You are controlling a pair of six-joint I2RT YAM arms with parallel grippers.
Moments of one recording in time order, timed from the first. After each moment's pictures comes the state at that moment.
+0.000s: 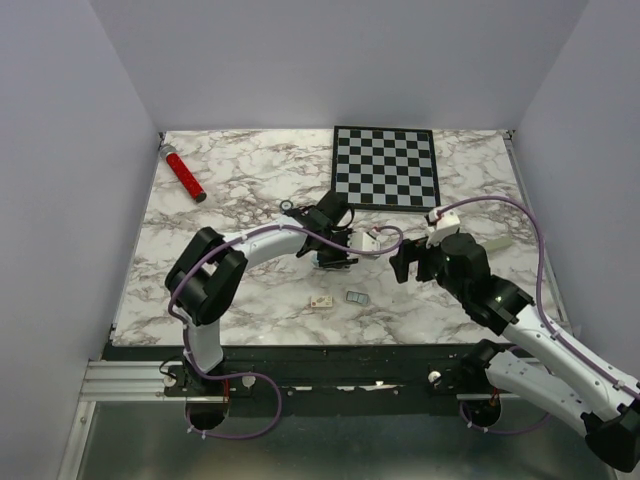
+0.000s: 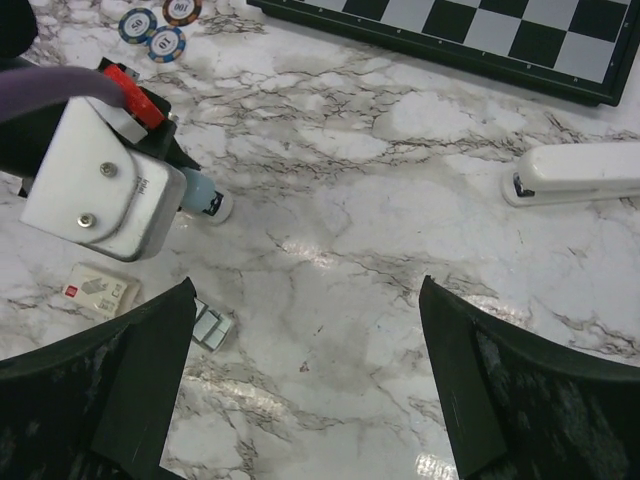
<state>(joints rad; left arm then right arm) -0.74 1.86 1.26 -0.49 0.39 0.86 0.67 0.76 0.63 -0.33 0.23 0.24</state>
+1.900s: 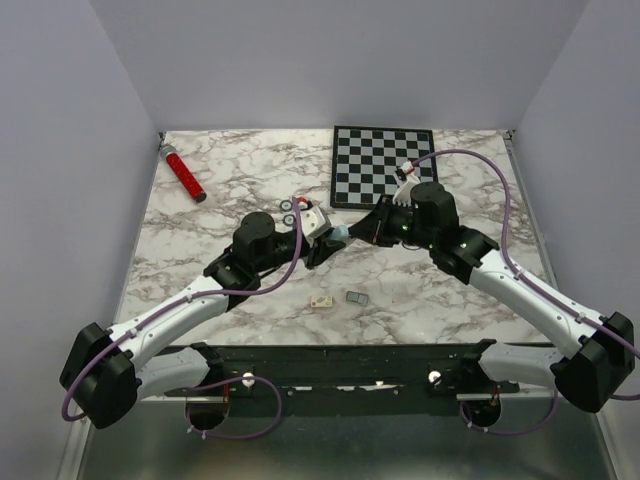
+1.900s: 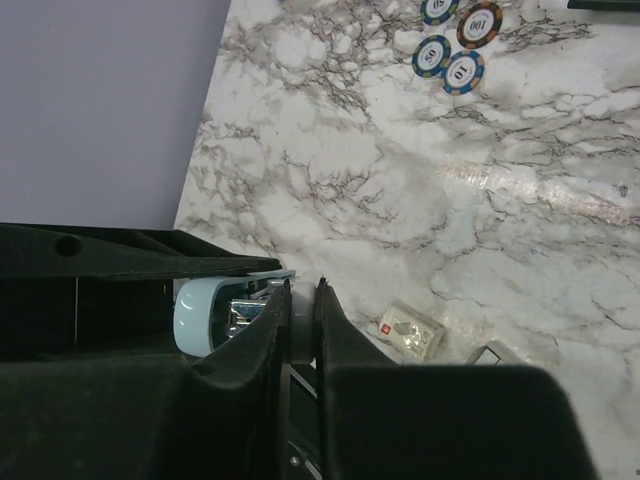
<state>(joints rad) -0.72 1.09 0.71 0.29 0.43 0.08 0.66 1.18 0.98 -0.20 -0.22 0.73</state>
